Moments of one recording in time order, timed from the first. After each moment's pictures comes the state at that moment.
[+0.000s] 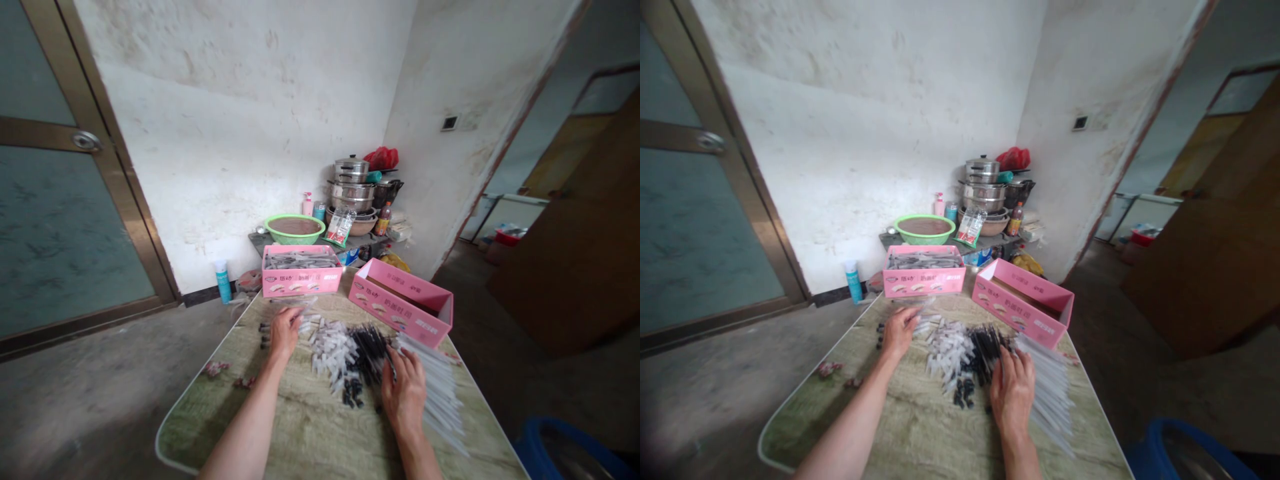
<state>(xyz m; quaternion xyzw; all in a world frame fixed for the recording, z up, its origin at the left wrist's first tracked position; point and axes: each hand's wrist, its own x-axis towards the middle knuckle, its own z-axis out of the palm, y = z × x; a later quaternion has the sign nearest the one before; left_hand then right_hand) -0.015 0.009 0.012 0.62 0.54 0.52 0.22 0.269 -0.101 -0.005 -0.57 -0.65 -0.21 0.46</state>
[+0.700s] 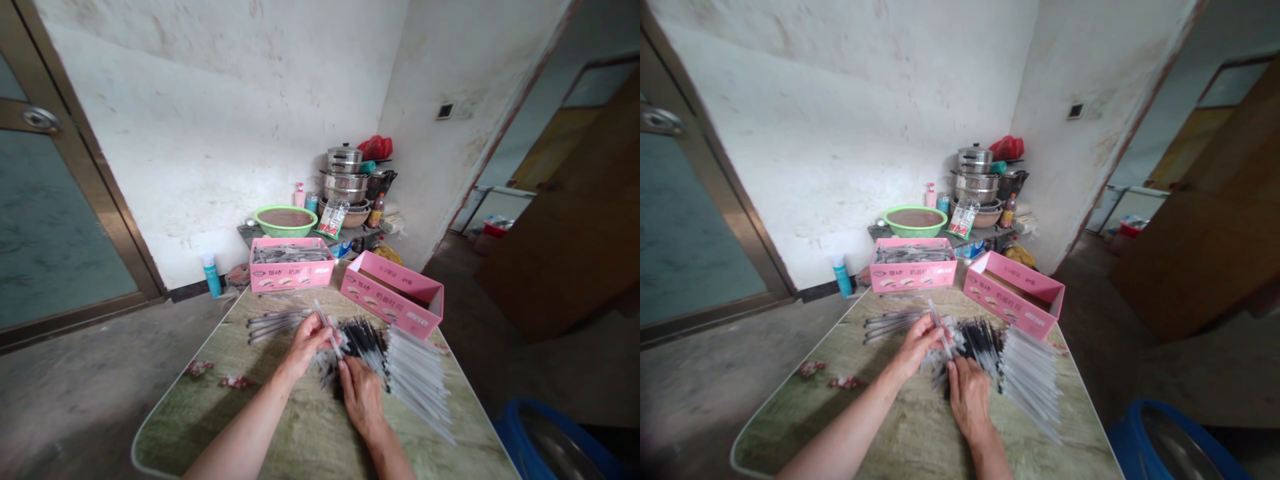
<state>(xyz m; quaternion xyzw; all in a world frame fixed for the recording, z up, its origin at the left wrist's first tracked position) 0.060 -0.032 0.023 0.45 0.27 0.51 0.68 0.214 -0.114 0.001 -0.55 -0.74 0.01 0.39</state>
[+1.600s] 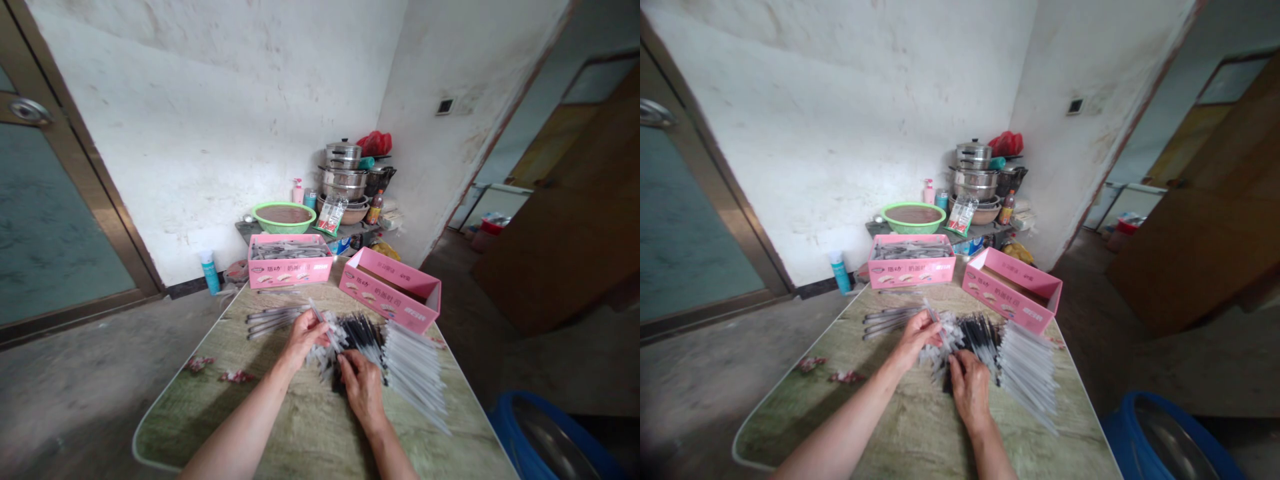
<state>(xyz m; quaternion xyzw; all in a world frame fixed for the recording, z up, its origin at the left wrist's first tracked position) 0.058 -0.023 0.015 0.46 0.34 0.50 0.65 0.212 -0.116 0.007 -0.57 -0.67 0.13 0.45</state>
